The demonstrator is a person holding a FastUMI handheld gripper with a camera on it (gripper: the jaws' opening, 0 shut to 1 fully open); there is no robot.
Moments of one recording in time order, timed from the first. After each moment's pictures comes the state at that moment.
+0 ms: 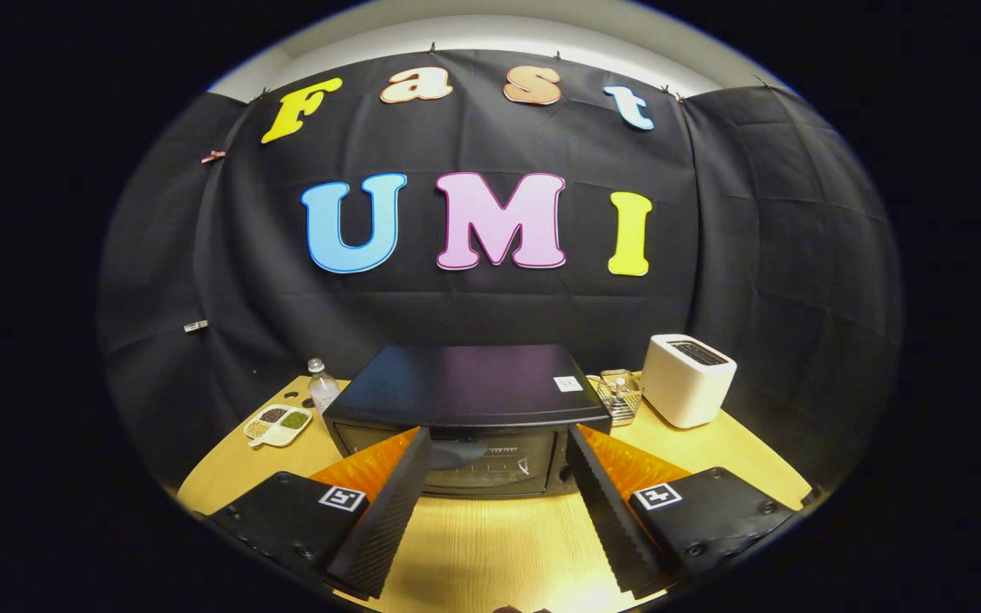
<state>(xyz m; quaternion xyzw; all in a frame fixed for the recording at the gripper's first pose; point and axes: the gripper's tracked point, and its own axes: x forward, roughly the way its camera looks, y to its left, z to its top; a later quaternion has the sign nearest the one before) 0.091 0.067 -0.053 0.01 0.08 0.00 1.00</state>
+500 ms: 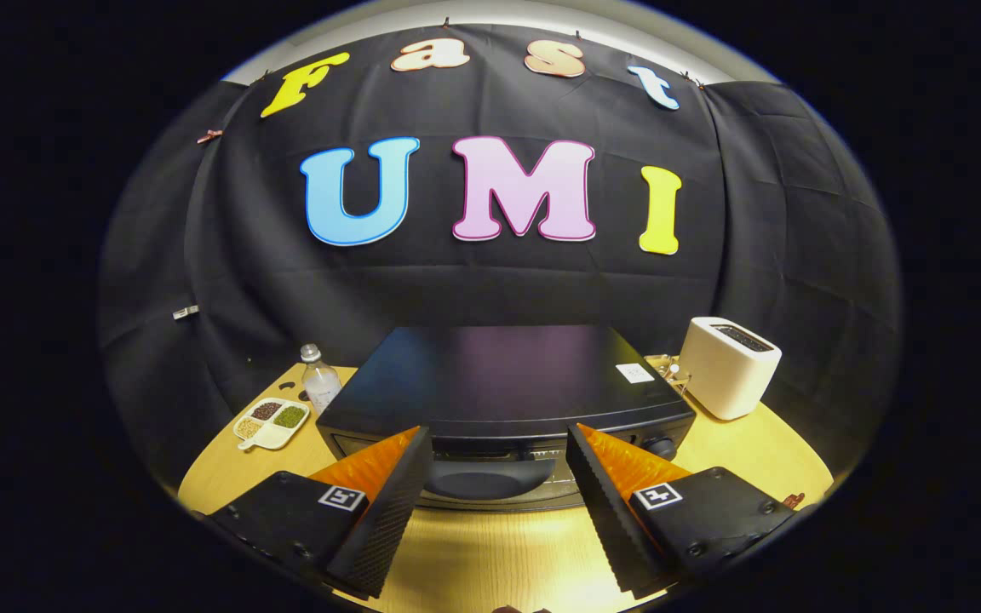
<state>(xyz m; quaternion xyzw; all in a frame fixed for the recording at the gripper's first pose) 0.159 0.111 -0.100 0.01 0.12 0.00 0.99</state>
